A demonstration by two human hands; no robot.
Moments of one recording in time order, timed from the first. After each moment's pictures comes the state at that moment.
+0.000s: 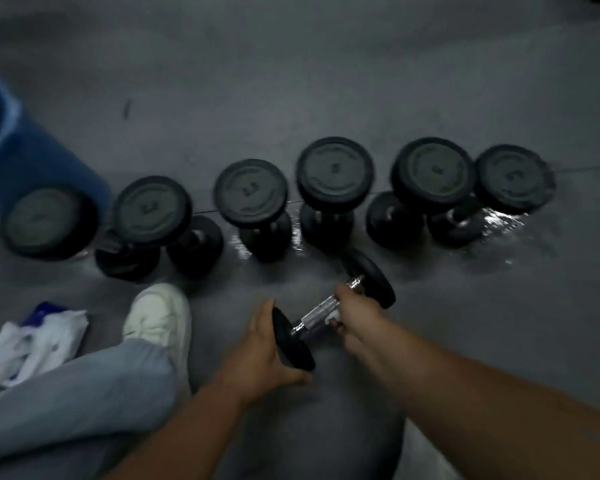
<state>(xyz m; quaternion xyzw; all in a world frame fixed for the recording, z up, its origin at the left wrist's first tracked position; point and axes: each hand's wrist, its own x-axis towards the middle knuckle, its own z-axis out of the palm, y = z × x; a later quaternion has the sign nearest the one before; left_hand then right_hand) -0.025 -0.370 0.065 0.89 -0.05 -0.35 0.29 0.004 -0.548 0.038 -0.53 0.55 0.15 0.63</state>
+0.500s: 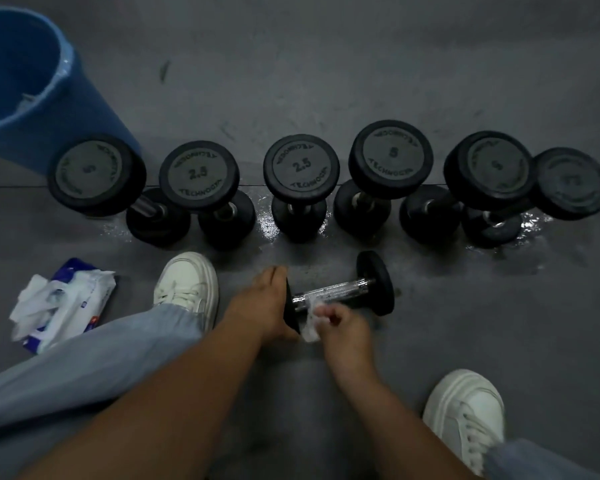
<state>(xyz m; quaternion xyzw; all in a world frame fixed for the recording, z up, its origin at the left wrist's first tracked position) 0.019 -0.335 0.054 0.92 -0.13 -0.34 0.12 -0.053 -0.474 0.049 -0.76 0.33 0.17 0.53</state>
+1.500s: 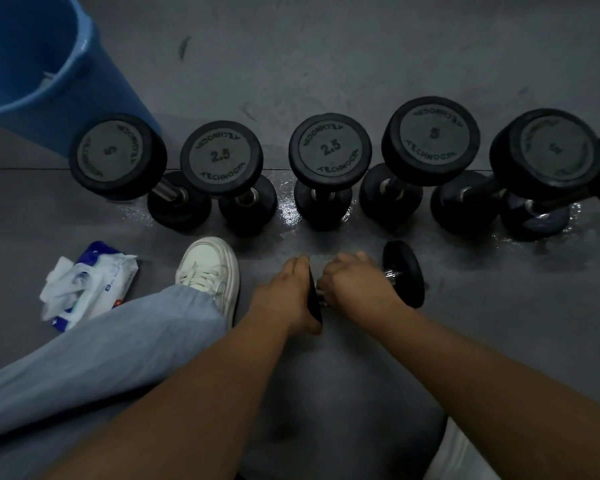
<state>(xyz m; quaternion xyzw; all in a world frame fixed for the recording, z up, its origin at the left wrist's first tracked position) 0.019 -0.336 0.051 0.92 -0.08 -0.37 0.14 0.022 -0.486 0.046 -0.95 -0.24 0.19 0.06</state>
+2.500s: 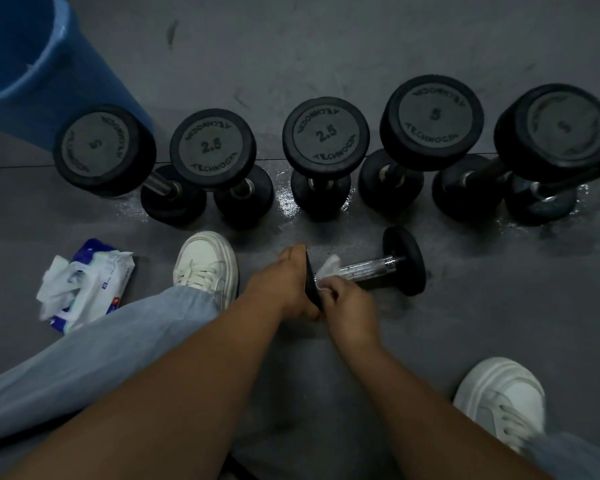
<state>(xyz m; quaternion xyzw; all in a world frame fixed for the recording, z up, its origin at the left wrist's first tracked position) 0.035 -0.334 0.046 0.90 -0.08 -0.40 0.15 -0.033 -0.460 0.029 -0.87 0.21 0.17 0.41</state>
